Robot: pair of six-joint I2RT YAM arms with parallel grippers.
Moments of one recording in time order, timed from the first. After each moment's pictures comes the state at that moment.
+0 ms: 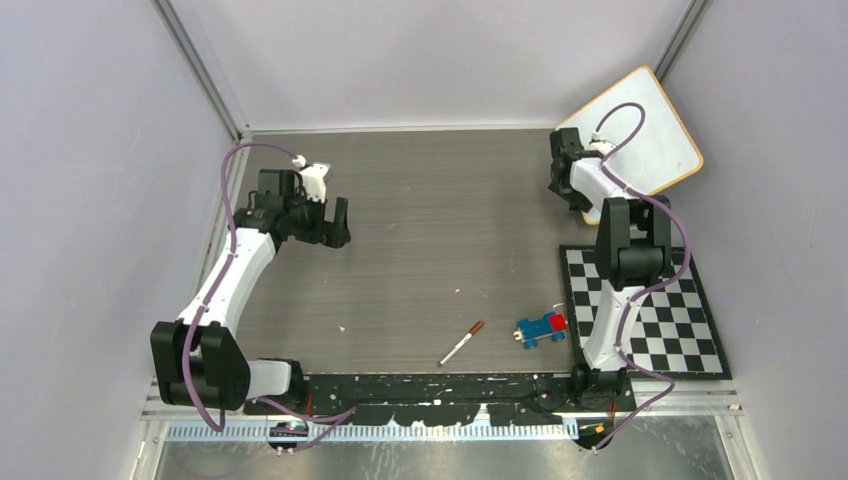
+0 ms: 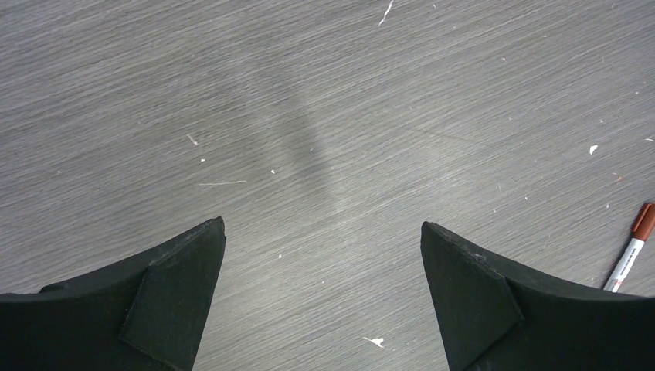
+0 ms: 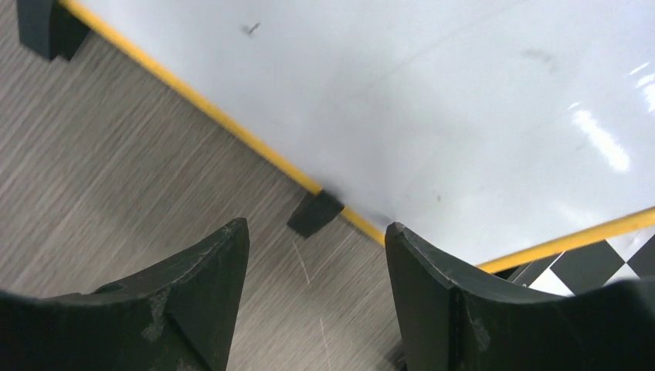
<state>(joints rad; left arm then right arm) -0.09 1.29 1.04 -0.60 0.31 0.11 0.06 2.01 1.52 -0.61 0.60 0.70</state>
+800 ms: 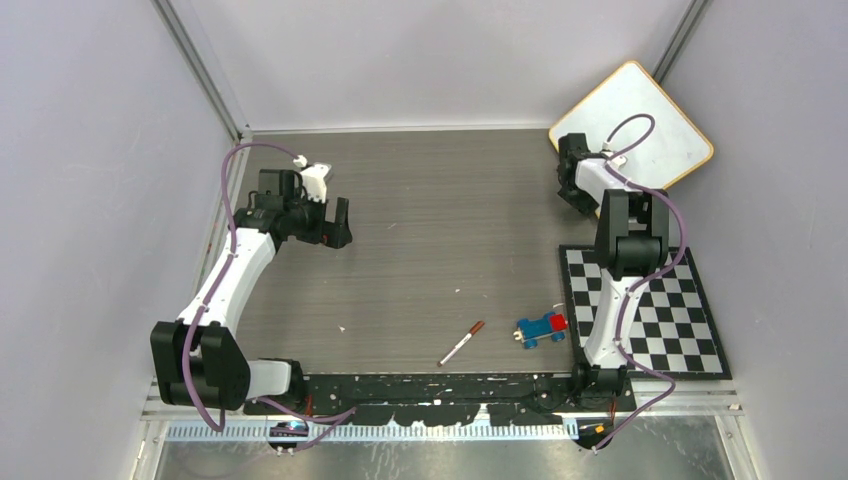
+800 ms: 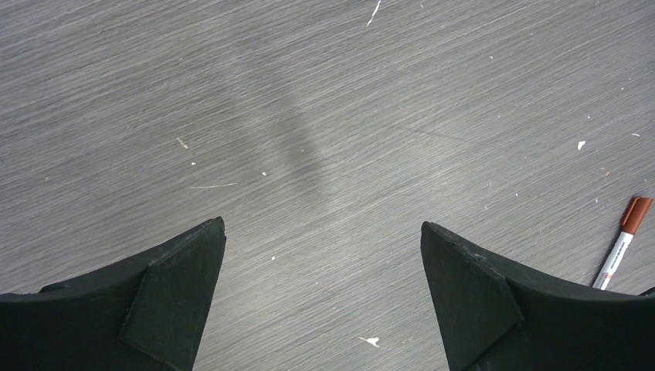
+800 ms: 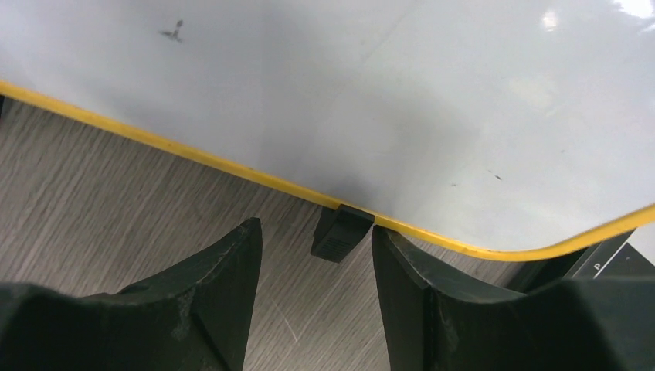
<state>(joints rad) -0.09 1.29 1.04 -0.60 0.33 0.11 -0.01 2.12 1.57 -0.63 0.59 0.79</state>
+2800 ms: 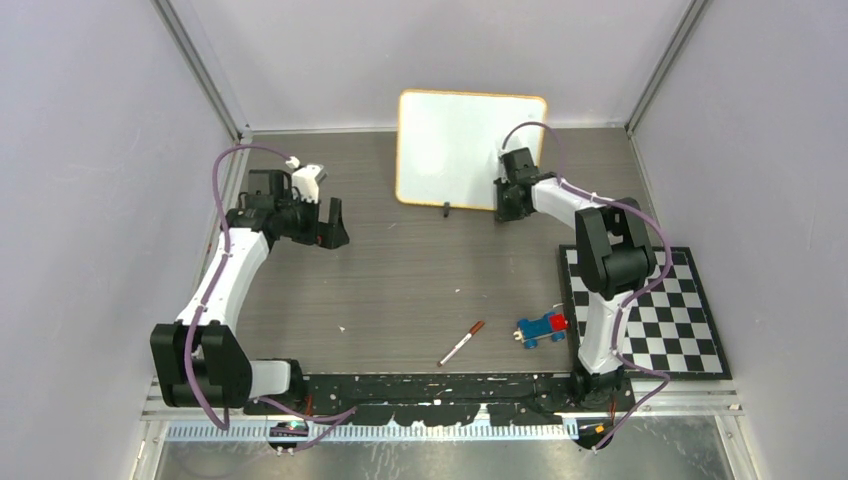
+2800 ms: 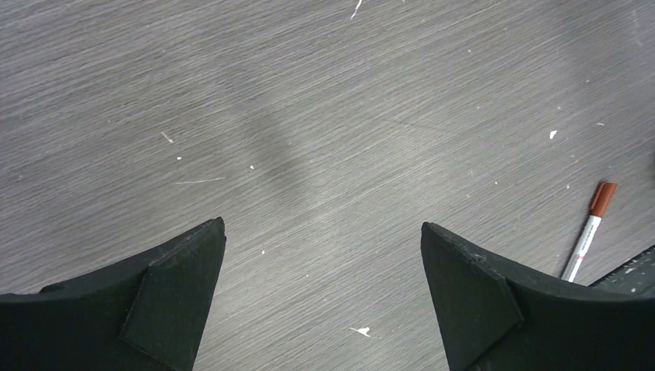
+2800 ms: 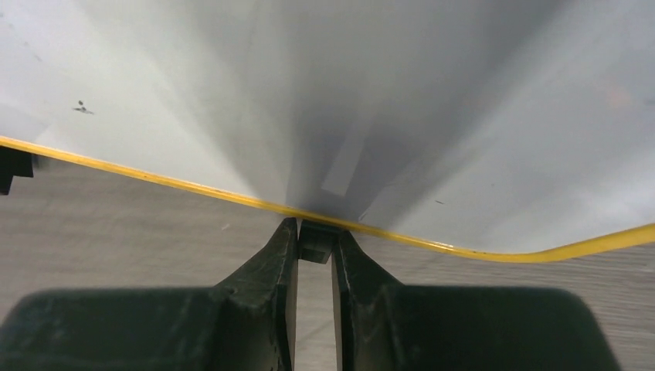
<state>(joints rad) -0.04 1.29 1.05 -0.63 0.42 0.13 0.26 1.99 1.36 -0.37 0.06 0.26</state>
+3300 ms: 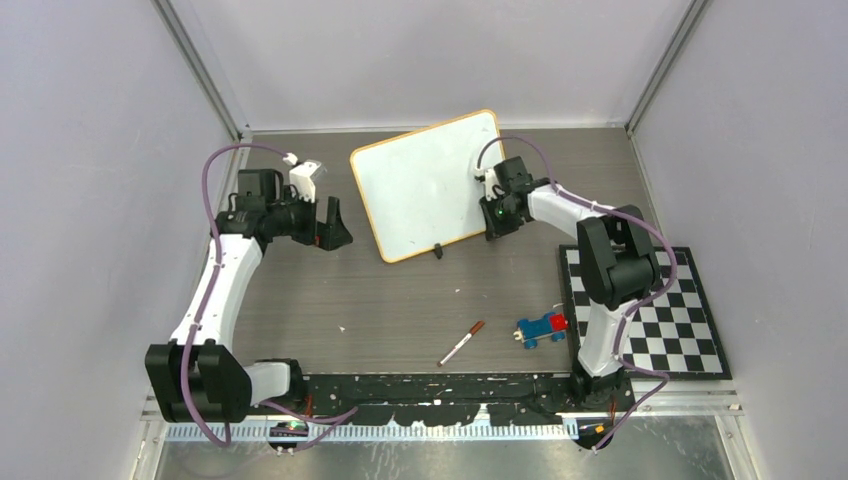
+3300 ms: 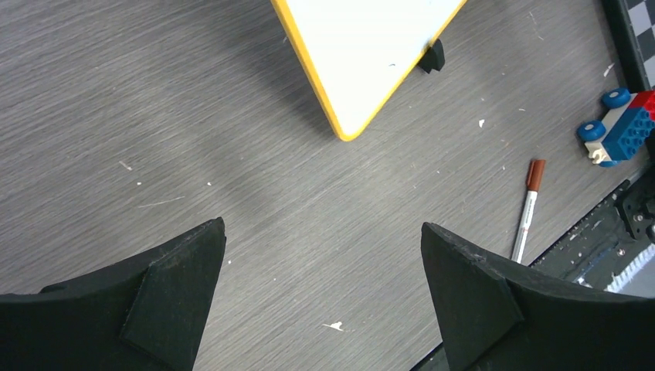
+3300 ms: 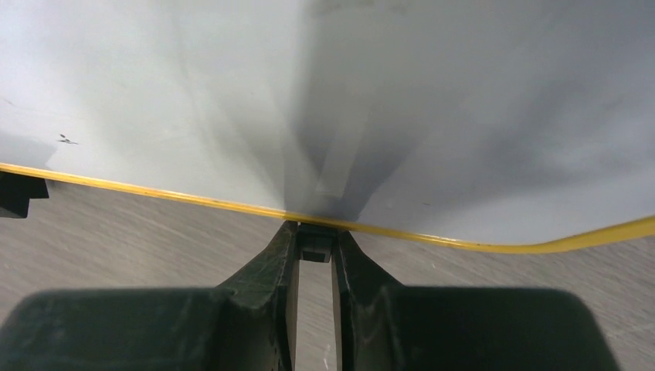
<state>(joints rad) -0.01 1.23 1.07 -0.68 0.59 0.16 0.34 1.92 1.30 -0.46 -0.14 -0.03</state>
